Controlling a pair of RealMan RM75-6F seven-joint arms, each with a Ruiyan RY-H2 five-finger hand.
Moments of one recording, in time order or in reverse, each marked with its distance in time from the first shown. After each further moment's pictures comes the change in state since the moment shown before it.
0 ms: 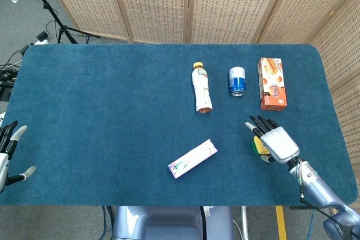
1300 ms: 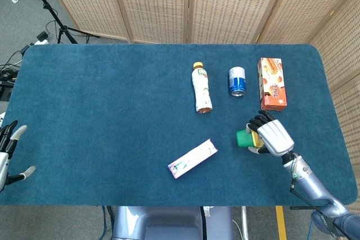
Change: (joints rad) left arm -0.003 0.003 -0.003 -0.001 -0.012 -0.014 -0.004; right arm -0.012 -0.179 0.047 0.249 -0.053 0.201 0.365
